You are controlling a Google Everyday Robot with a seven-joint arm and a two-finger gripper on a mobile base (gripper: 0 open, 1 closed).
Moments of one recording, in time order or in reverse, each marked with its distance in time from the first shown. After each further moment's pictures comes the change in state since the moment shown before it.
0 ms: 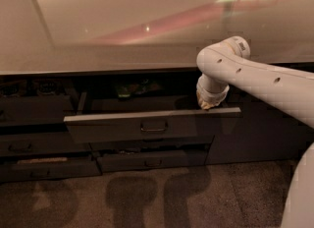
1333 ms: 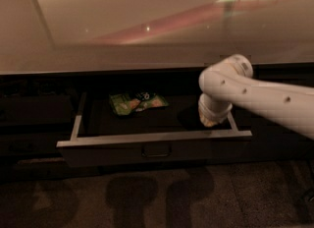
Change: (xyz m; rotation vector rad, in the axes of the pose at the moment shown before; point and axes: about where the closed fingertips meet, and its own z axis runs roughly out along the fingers) arm -0.020 0.046 0.011 -0.012 0.007 -0.053
